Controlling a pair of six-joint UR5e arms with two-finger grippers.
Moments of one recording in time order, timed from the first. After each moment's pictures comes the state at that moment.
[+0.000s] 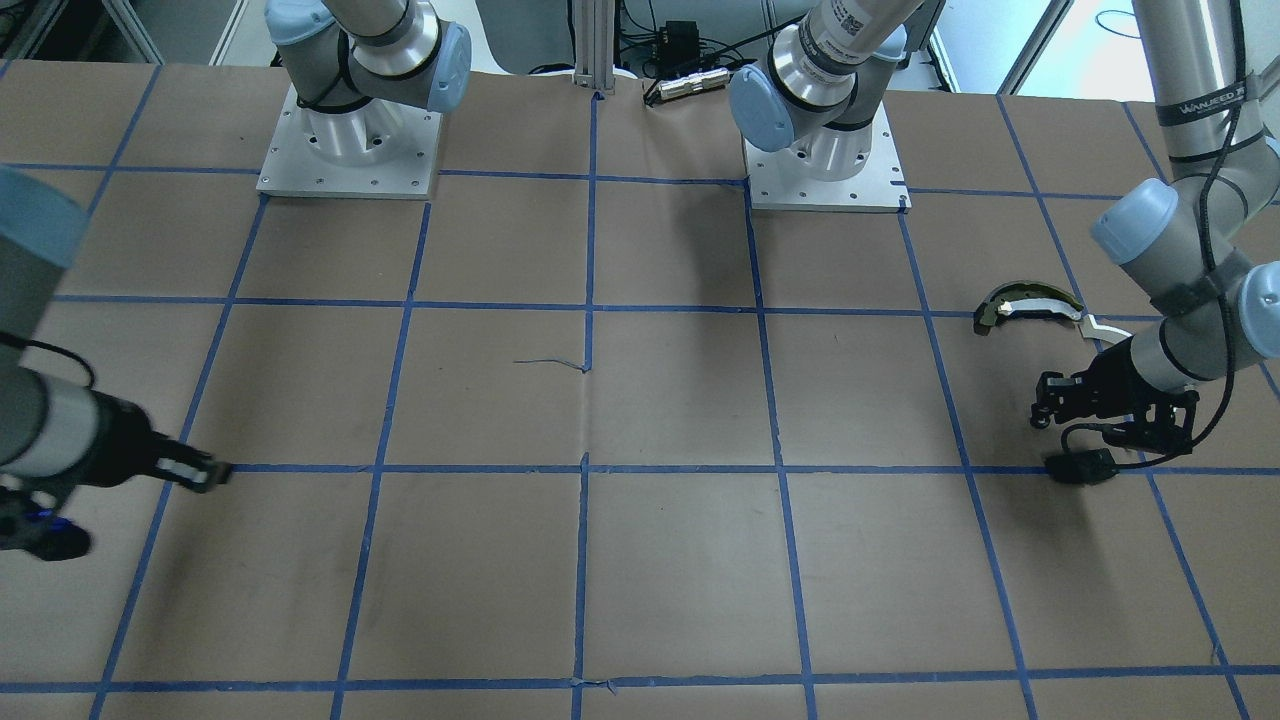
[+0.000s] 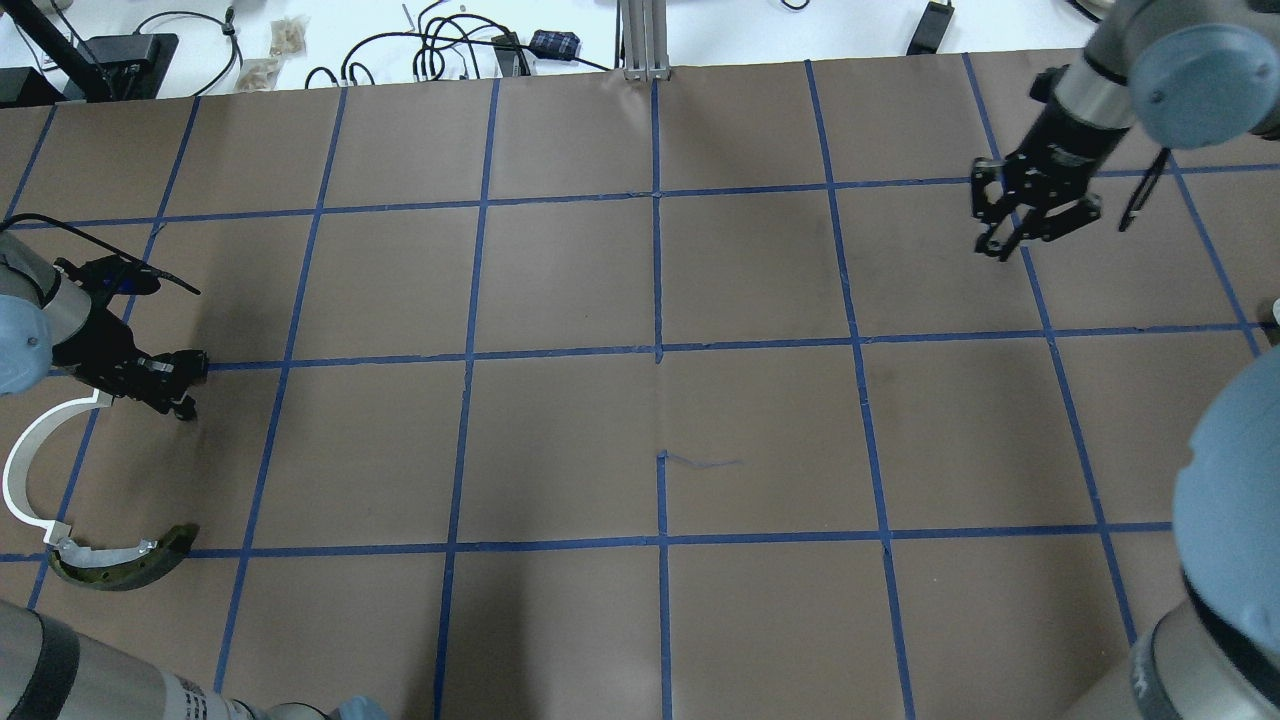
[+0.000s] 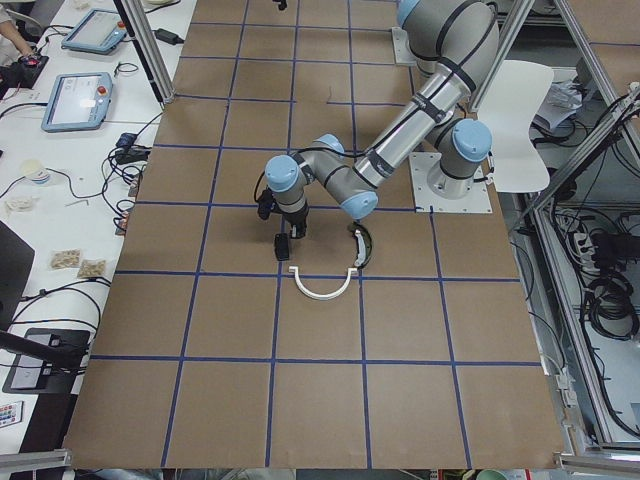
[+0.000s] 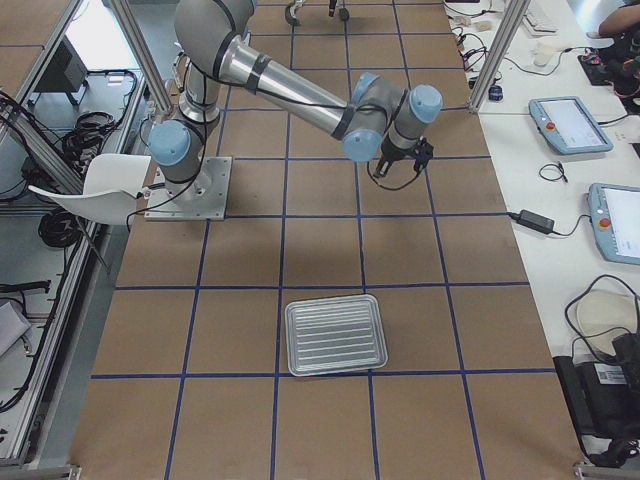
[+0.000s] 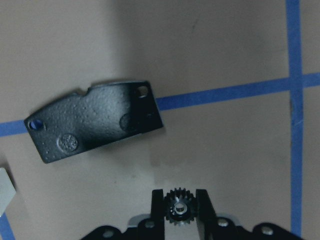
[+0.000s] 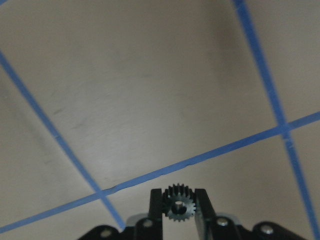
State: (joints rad) left arm -0.92 -1.96 -1.88 -1.03 1.60 0.78; right arm 1.39 -1.13 1.51 -1.72 -1.45 0.24
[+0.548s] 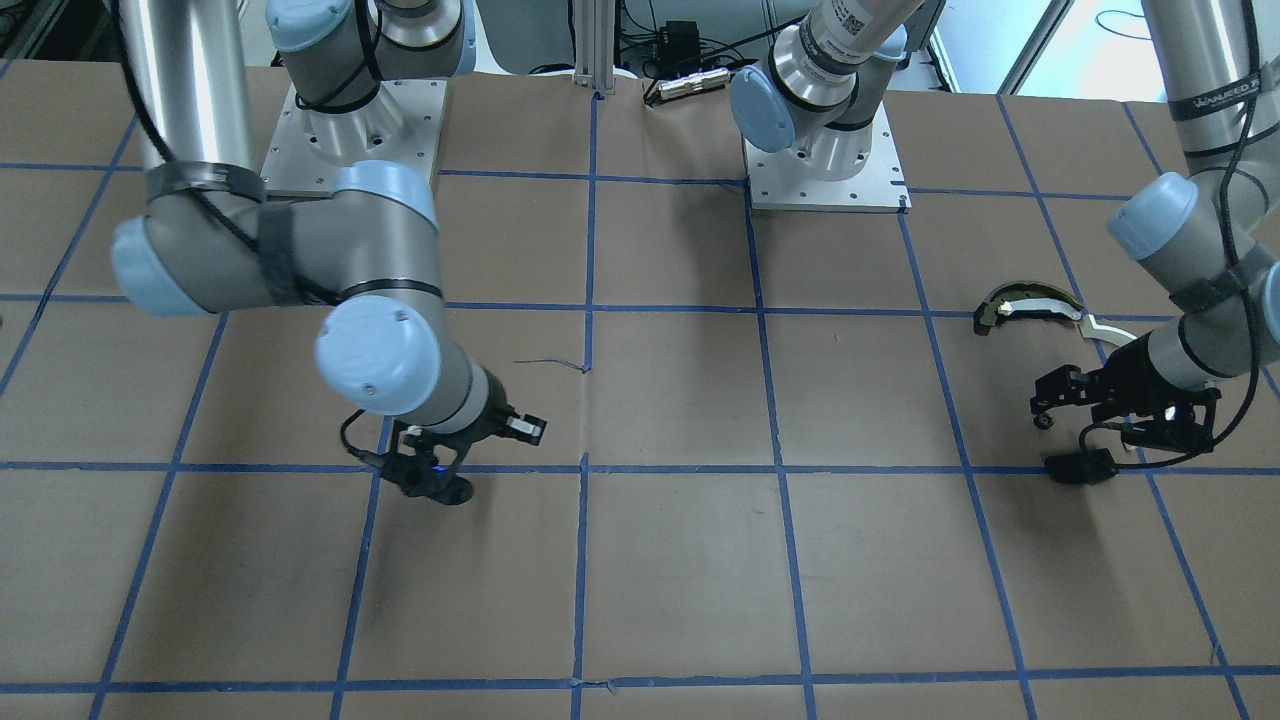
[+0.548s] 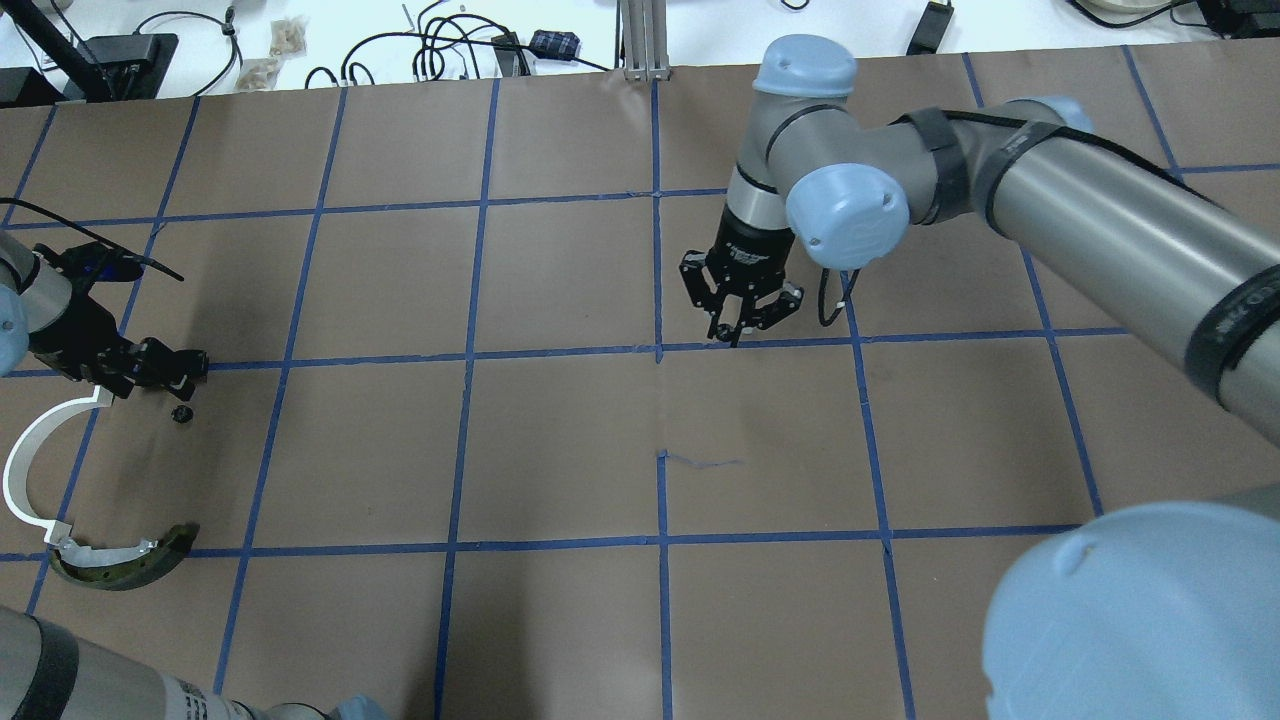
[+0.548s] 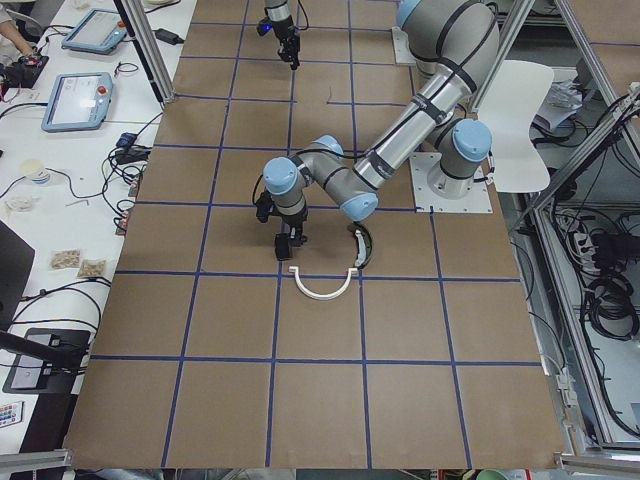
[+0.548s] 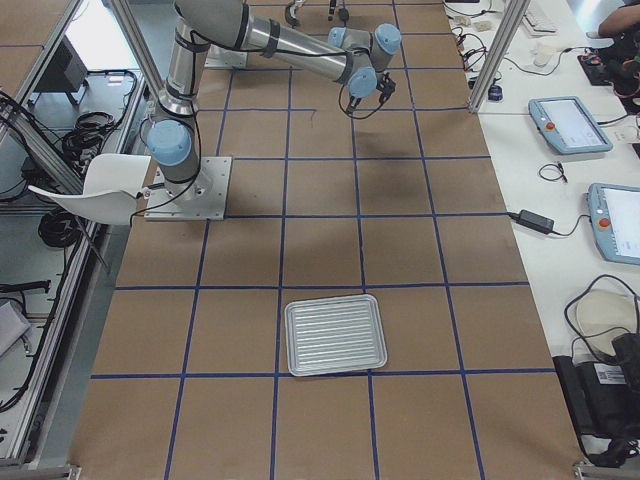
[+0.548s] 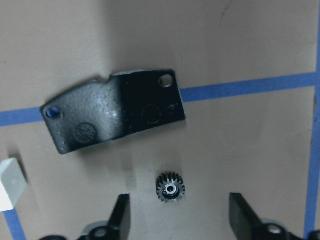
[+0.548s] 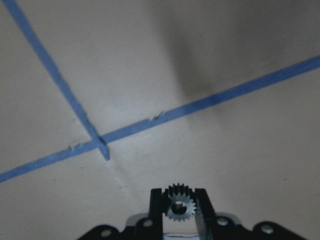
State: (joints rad) left arm -0.92 -1.94 -1.81 -1.12 1.60 0.75; right arm 1.81 -1.10 1.61 -1.87 -1.35 0.60
